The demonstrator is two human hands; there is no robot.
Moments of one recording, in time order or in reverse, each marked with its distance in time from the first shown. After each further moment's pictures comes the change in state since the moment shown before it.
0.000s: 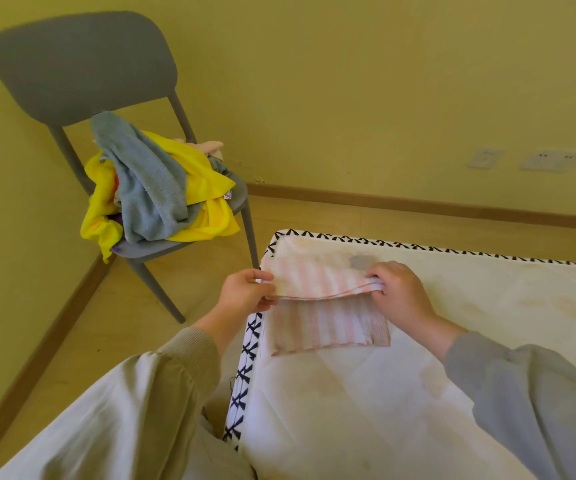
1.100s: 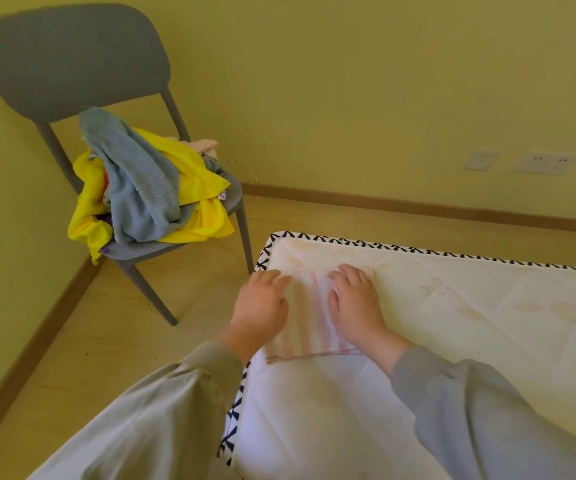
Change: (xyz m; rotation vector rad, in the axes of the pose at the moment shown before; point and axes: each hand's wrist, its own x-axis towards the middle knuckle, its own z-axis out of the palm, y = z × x) left_hand 0.010 -0.025 0.029 1.119 0.018 0.612; right_hand 0.001 -0.041 0.051 -0.133 -0.112 0.044
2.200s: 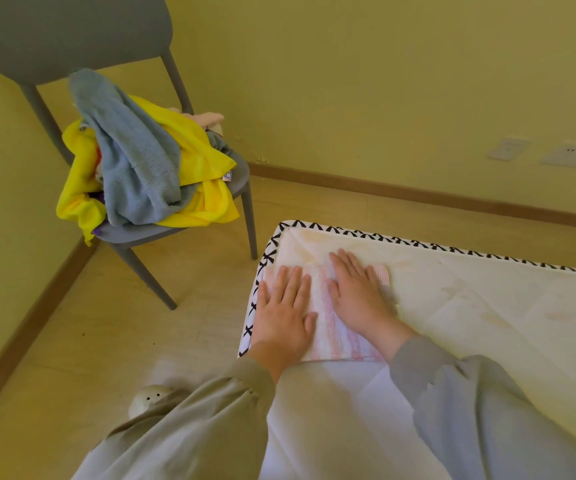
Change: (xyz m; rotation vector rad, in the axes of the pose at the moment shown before) left_hand 0.005 0.001 0.063 0.248 -0.111 0.001; right_hand 0.035 0.003 0.025 0.008 -0.320 0.082
